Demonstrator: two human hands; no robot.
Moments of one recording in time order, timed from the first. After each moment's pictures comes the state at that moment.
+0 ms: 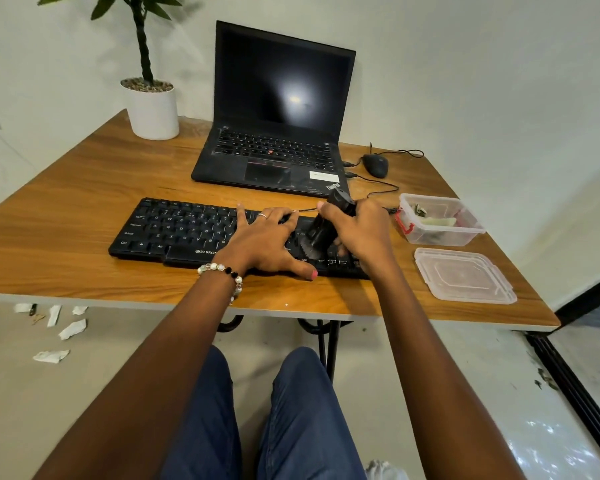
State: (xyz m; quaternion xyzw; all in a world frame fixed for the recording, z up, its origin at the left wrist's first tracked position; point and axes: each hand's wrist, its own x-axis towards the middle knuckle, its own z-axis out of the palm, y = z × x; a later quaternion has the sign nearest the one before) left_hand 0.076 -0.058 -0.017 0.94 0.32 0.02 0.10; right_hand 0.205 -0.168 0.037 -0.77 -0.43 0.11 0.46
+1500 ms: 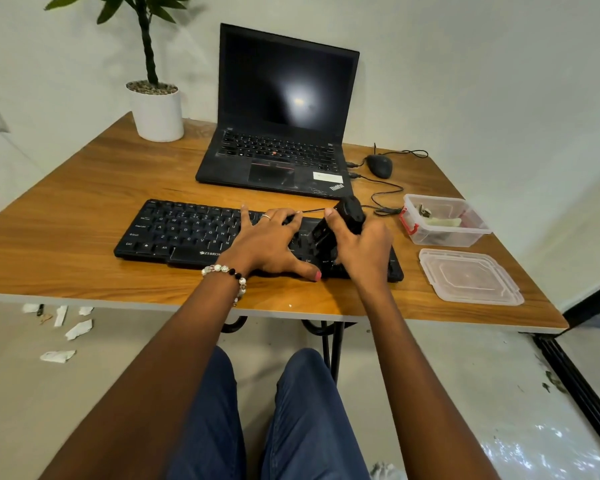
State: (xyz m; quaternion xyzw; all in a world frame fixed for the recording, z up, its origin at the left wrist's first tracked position) left_hand 0.076 -0.059 -0.017 0.94 0.32 0.02 0.10; right_hand 0.199 -0.171 0.003 -0.75 -0.39 0.03 0.53
